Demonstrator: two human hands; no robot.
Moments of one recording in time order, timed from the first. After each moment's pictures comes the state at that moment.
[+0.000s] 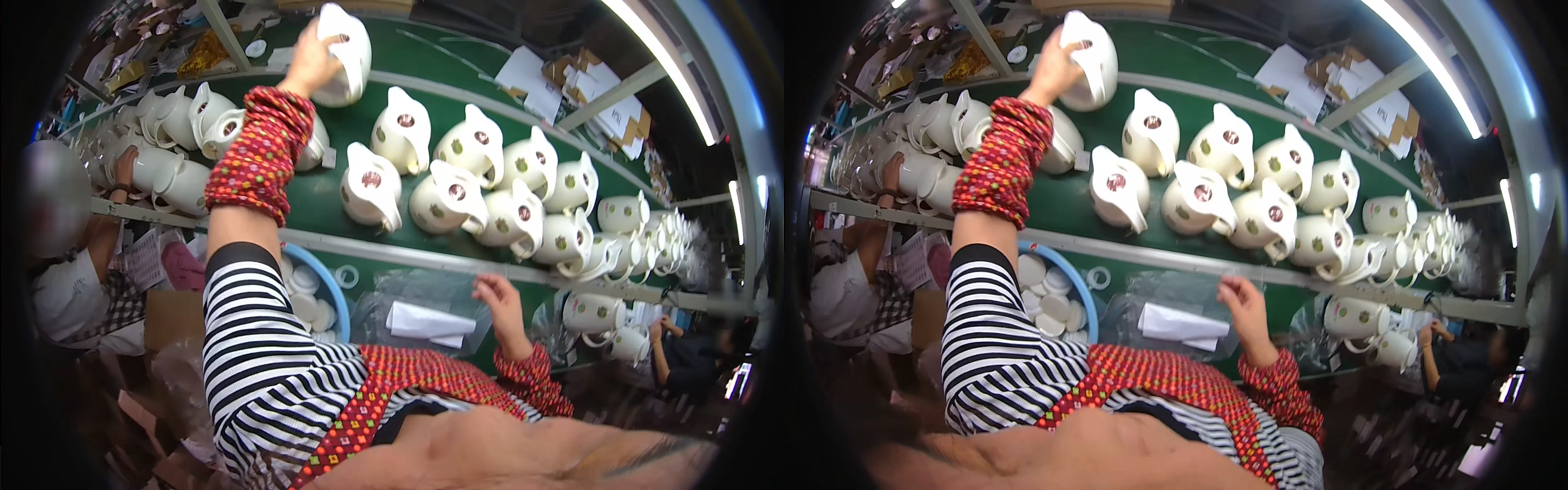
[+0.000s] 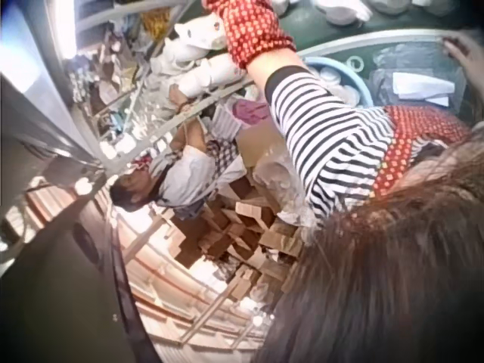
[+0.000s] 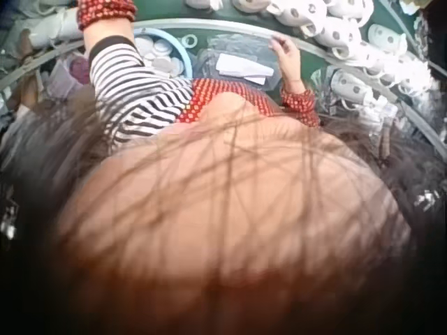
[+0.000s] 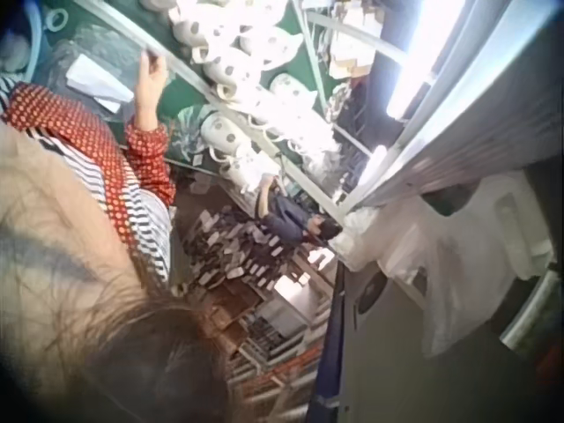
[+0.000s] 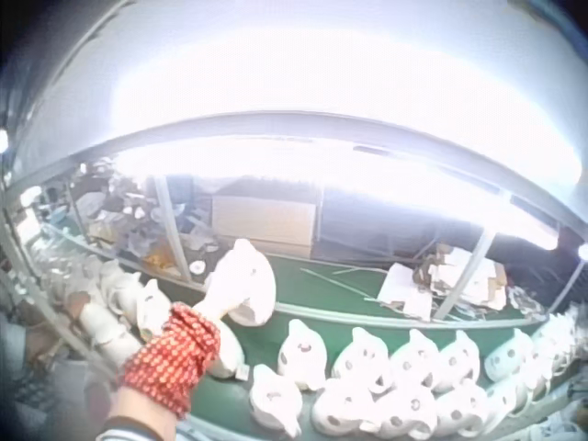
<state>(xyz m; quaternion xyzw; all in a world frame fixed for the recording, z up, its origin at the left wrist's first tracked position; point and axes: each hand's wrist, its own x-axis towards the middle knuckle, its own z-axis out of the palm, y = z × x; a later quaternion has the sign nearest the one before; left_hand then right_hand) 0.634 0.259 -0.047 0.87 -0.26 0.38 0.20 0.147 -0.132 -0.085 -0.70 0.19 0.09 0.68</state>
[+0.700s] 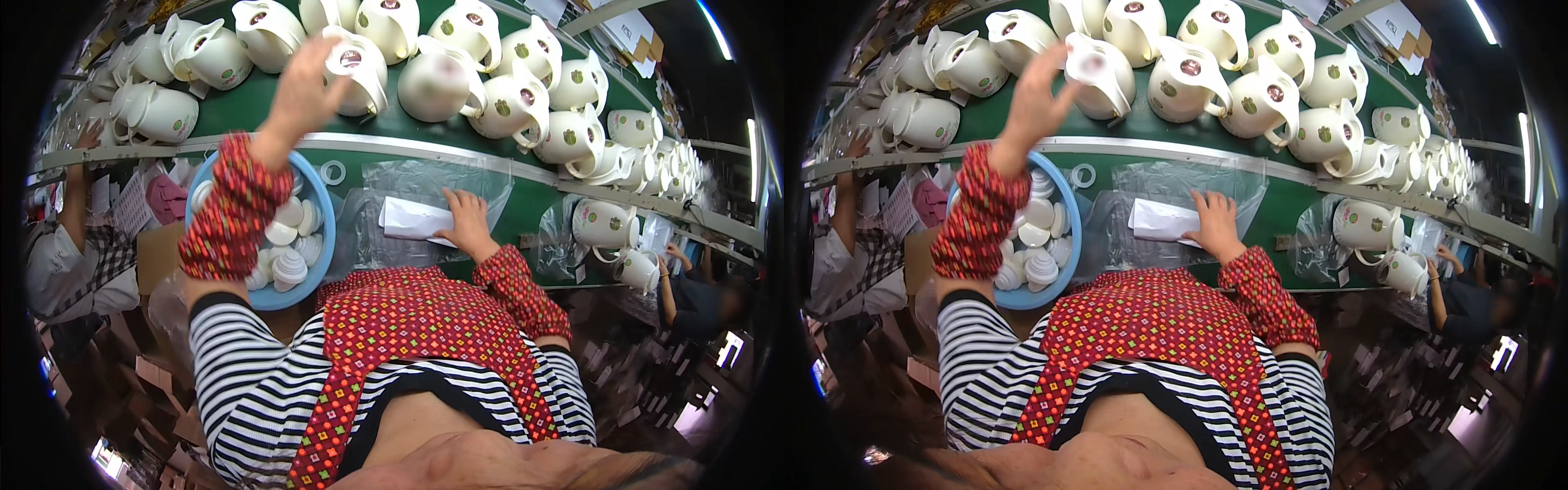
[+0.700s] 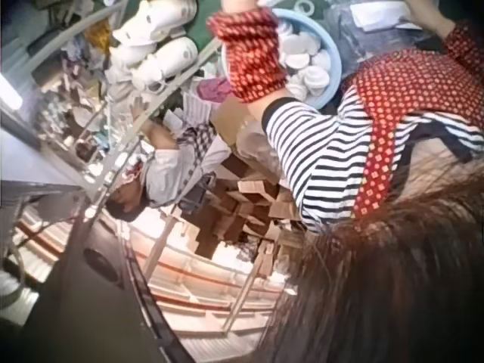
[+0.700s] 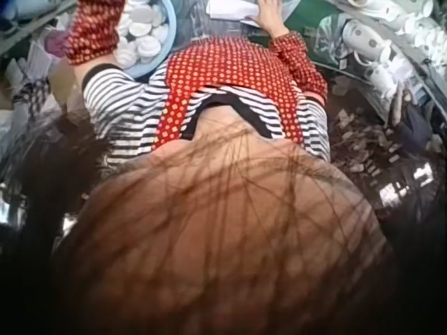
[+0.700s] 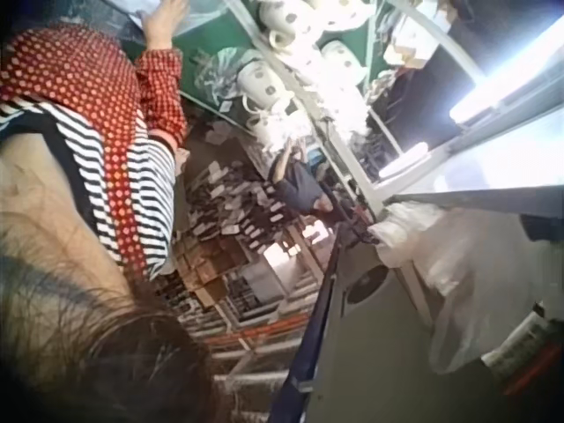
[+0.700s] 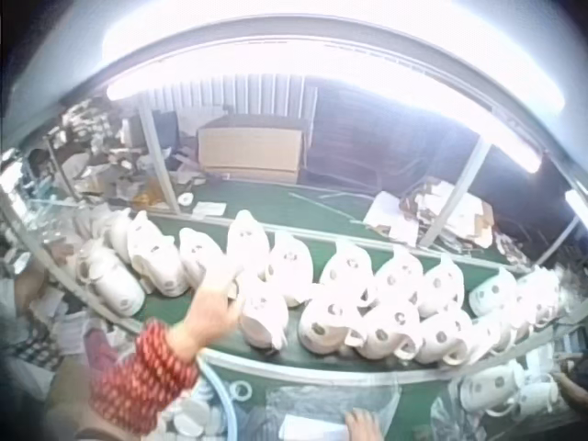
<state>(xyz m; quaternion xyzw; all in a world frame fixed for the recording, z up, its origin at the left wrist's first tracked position) 0.338 0.207 -0.073 0.87 -0.31 0.20 0.33 0.066 -0.120 -0.196 -0.98 -0.06 0.12 0.13</state>
